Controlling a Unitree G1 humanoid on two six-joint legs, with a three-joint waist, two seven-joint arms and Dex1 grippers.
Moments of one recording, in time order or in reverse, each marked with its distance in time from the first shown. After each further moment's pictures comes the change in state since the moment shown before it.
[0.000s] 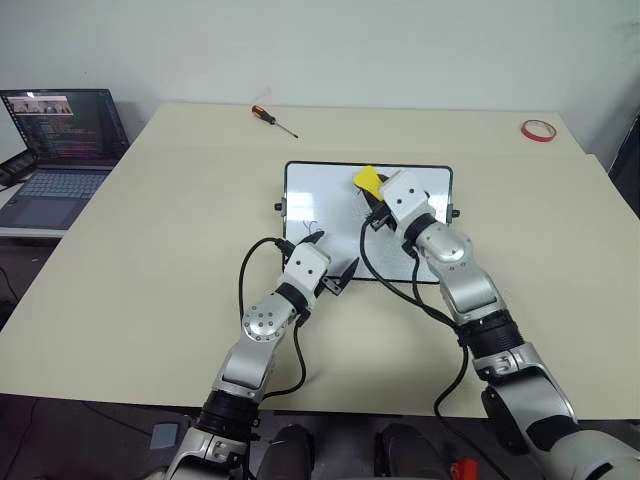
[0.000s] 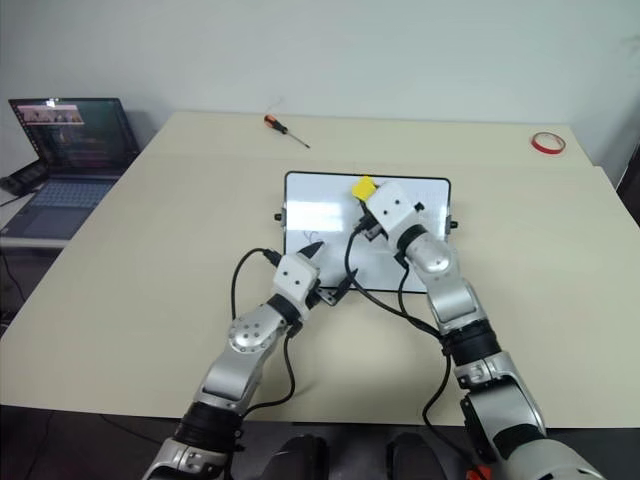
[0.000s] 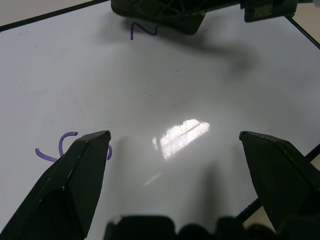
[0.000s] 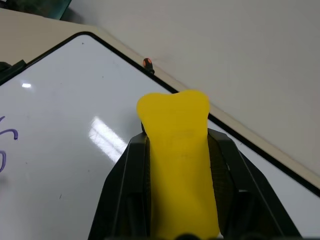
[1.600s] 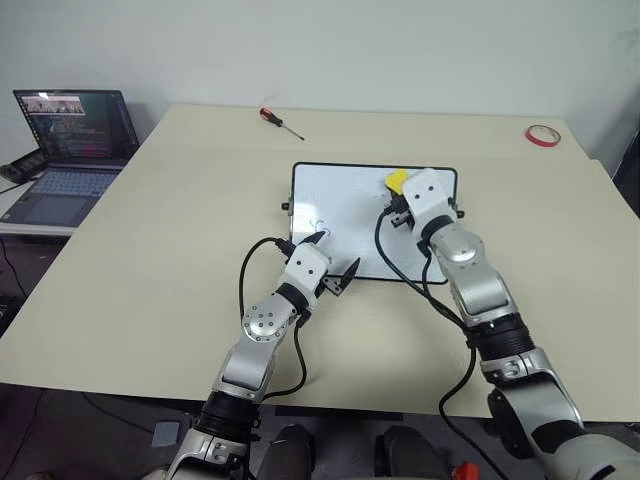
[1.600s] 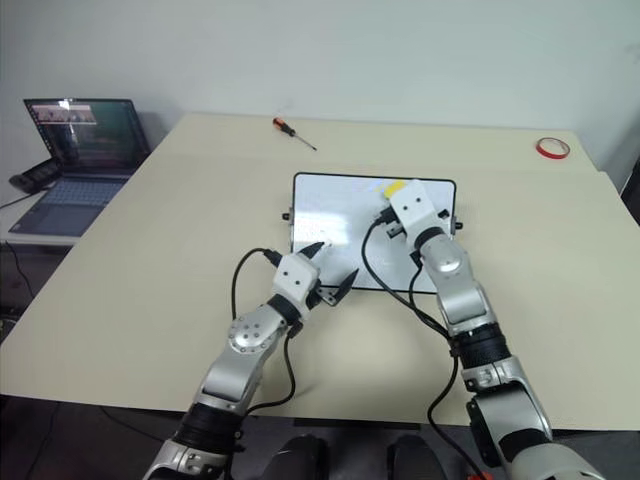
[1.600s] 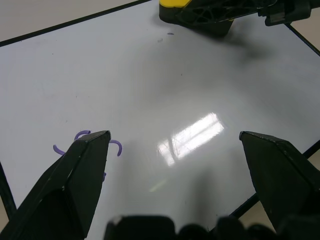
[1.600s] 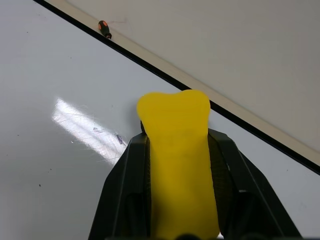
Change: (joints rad) left arm 0.005 -0.001 -0.003 -0.017 -0.003 0.013 -0.005; right arm 0.042 -0.028 -0.048 -0.097 -0.012 0.216 -0.111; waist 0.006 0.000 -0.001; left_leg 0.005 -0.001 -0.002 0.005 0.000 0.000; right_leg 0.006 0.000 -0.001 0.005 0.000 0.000
